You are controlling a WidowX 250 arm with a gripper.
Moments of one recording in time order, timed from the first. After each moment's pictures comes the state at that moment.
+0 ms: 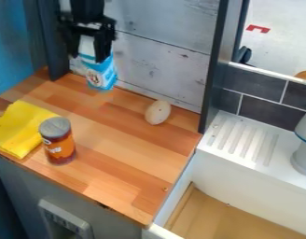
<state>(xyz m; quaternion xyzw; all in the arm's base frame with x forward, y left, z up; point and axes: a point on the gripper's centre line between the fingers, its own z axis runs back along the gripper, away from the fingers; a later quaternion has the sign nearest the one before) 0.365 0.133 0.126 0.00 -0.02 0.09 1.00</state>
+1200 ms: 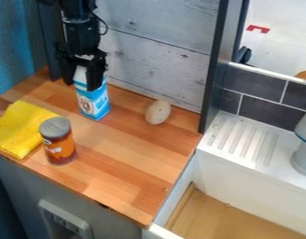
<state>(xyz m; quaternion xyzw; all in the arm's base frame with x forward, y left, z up) 0.358 0.146 0.075 -0.02 0.03 0.05 1.00</state>
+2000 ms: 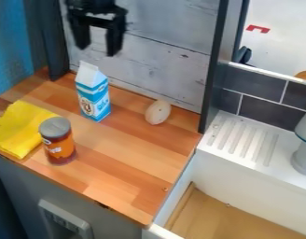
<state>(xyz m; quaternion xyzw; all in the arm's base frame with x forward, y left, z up) 0.364 0.098 0.150 0.00 -0.04 0.05 1.00</state>
